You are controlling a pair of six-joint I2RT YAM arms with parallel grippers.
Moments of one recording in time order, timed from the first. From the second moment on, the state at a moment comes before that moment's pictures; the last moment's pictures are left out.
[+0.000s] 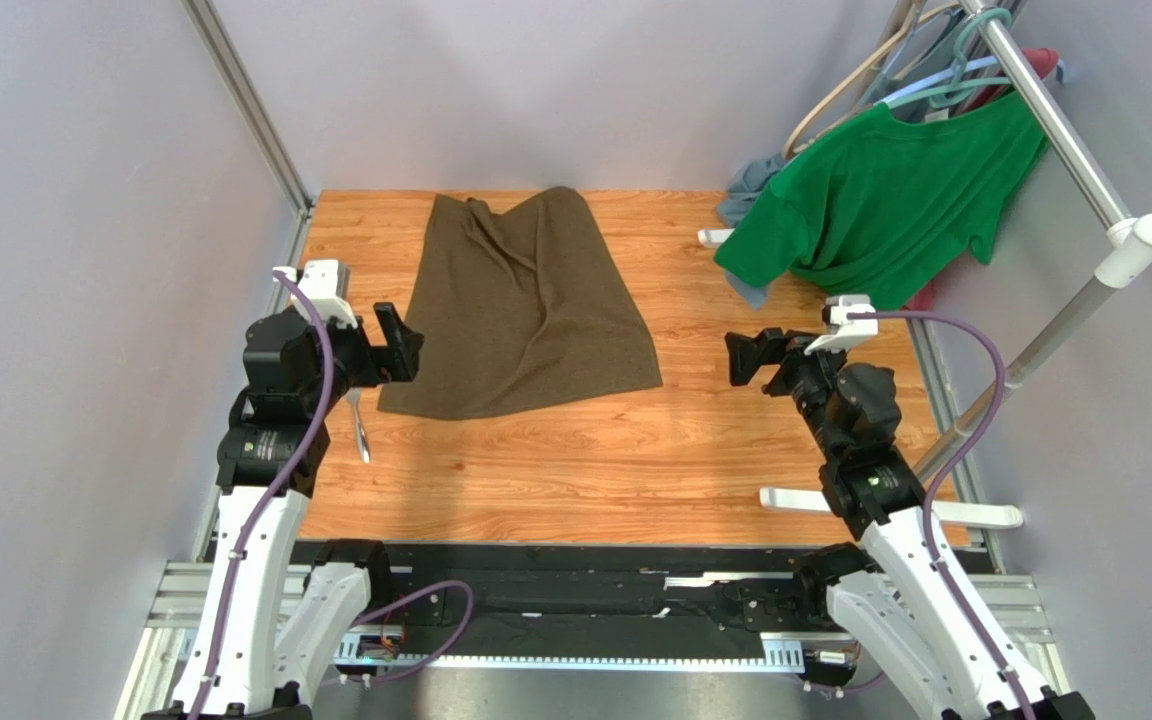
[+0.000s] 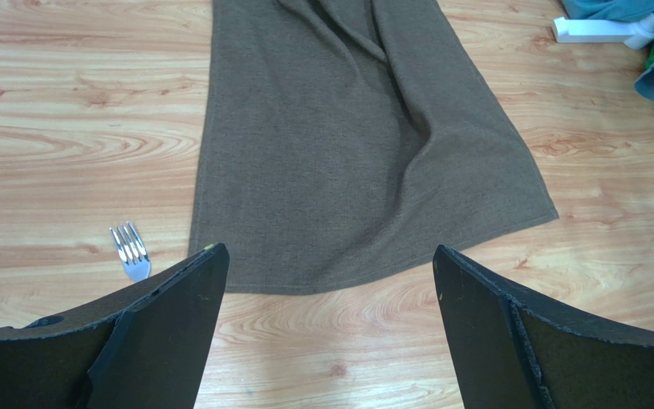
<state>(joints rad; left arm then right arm) -0.03 0.73 0.89 -0.51 0.18 -0.17 0.28 0.65 0.51 0.06 0.03 0.27</state>
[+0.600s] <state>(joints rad) -0.03 0.76 0.89 -0.57 0.15 -0.15 0.54 1.05 0.67 0.01 0.04 0.37</state>
